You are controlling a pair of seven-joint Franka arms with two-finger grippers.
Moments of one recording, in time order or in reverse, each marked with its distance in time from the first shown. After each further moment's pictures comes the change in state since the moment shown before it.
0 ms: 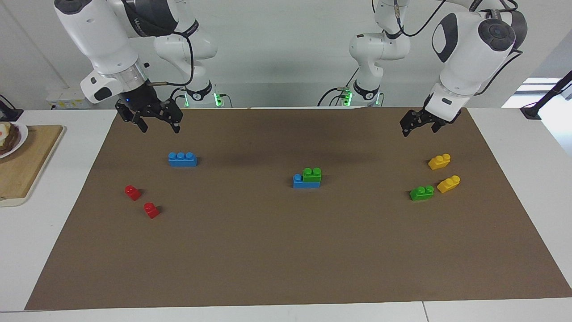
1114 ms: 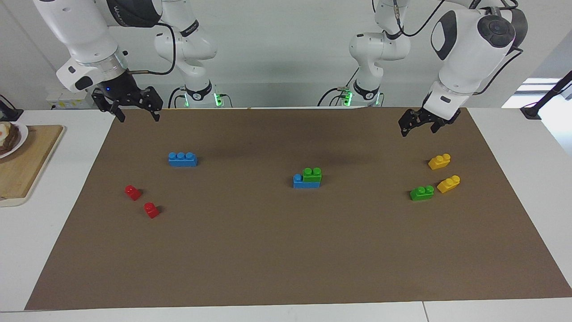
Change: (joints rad) left arm -0.025 0.008 0.019 0.018 -0.004 -0.004 0.003; right arm -0.060 -0.023 0.002 0.003 -0.058 -0.065 -0.133
